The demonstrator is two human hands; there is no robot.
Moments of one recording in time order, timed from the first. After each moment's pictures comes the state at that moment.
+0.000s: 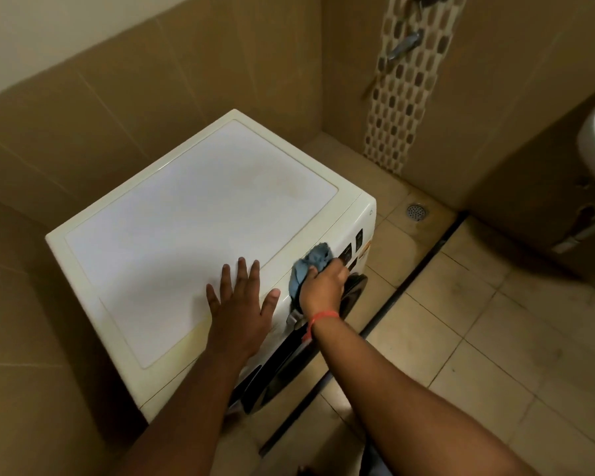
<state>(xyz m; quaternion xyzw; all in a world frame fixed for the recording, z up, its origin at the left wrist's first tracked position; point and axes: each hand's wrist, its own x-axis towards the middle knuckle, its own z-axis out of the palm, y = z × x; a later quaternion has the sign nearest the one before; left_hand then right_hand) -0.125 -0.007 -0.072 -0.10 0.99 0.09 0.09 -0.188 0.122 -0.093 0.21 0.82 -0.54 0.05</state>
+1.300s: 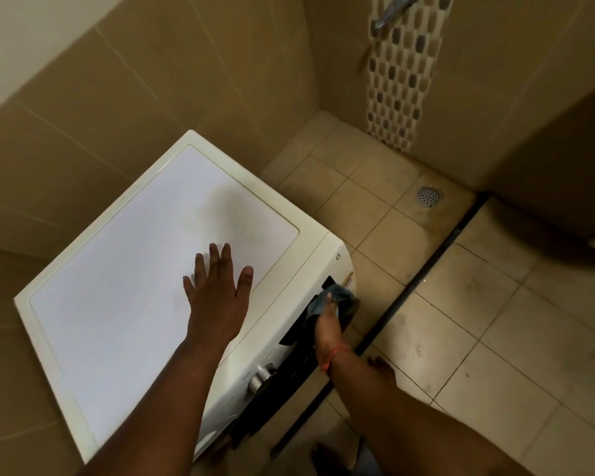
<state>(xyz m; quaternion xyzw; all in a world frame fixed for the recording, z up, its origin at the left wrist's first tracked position) -0.297 0.049 -0.044 -0.18 0.98 0.06 0.11 -0.287 0.208 -0.159 0.35 0.54 -0.69 0.32</state>
